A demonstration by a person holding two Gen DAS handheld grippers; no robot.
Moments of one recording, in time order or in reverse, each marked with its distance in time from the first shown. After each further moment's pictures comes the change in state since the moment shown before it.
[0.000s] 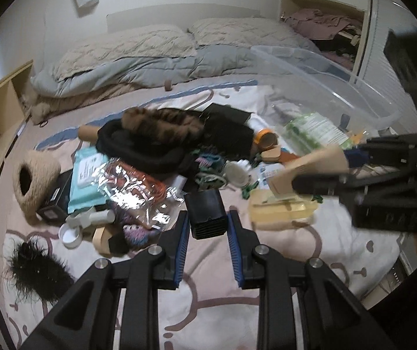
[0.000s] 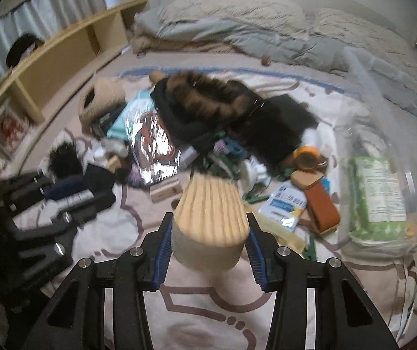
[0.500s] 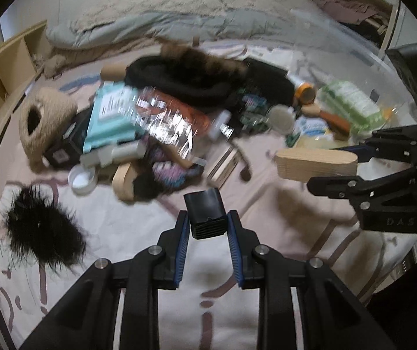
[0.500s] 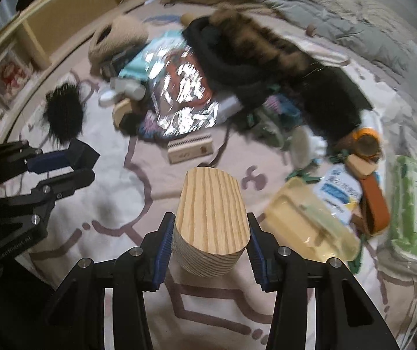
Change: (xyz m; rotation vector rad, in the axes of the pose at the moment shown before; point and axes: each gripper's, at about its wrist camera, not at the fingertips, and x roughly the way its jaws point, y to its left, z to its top) left arm 0.030 0.055 -0.056 -0.077 0.148 0.045; right arm 0.084 0.051 -0.021 -0.161 0.181 0.025
